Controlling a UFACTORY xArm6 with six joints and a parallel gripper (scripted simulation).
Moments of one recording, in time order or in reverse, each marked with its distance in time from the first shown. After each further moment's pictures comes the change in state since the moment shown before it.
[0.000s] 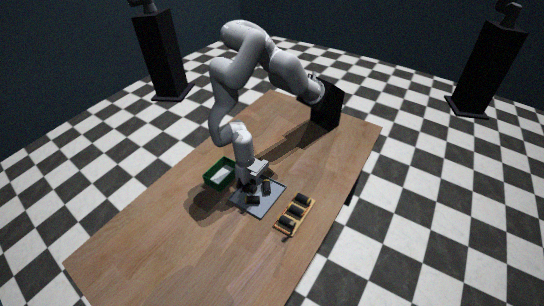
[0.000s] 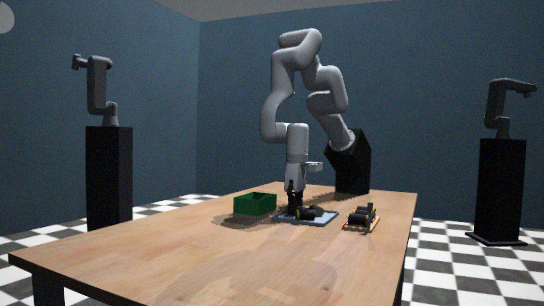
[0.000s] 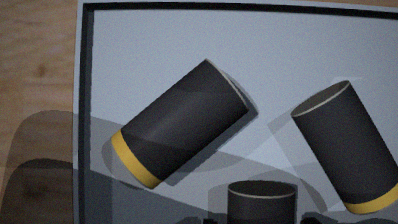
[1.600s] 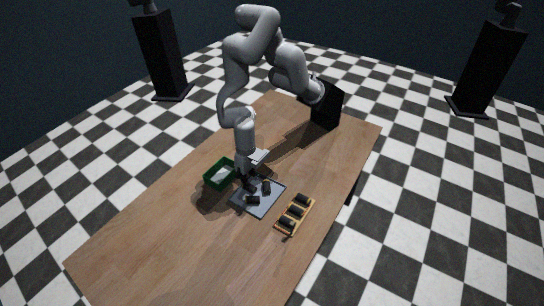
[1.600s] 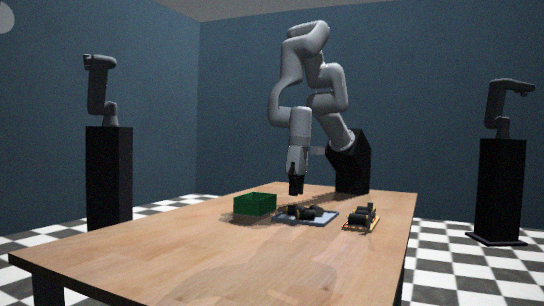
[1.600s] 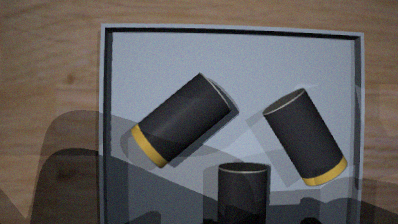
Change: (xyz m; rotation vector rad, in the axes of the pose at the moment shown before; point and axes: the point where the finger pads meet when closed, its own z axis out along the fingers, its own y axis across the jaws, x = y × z) arm 0.000 -0.001 -0.057 -0.043 -0.021 0.003
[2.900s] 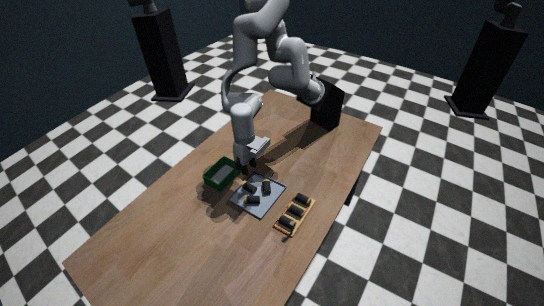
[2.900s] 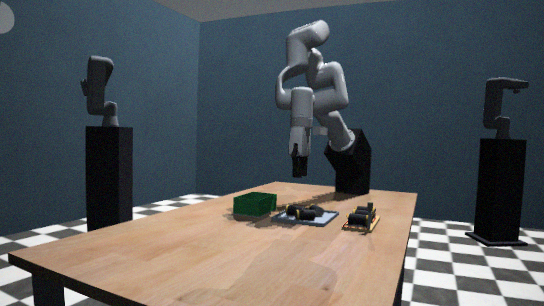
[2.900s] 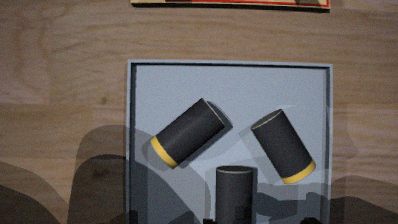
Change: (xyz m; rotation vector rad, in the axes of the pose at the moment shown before) arm 0.010 0.003 -0.065 0.040 0.022 -0.004
